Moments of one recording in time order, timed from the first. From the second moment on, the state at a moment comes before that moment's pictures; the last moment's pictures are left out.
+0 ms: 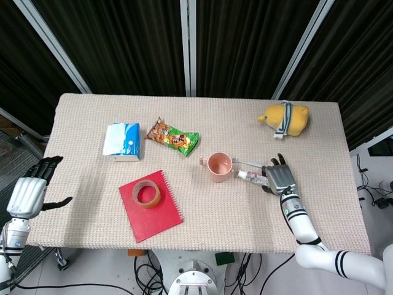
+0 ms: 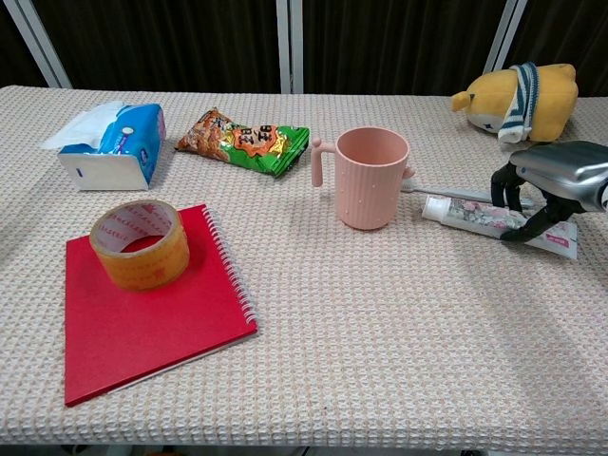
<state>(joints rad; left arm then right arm) -0.19 -1.20 -0.04 -1.42 1.52 1.43 -0.10 0.63 -1.53 0.08 -1.47 -0.91 1.04 -0.59</state>
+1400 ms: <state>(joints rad) -0.18 -1.21 -0.05 -1.40 1.52 1.44 -0.14 0.58 -1.22 0.15 -1.49 -1.41 1.30 -0.56</state>
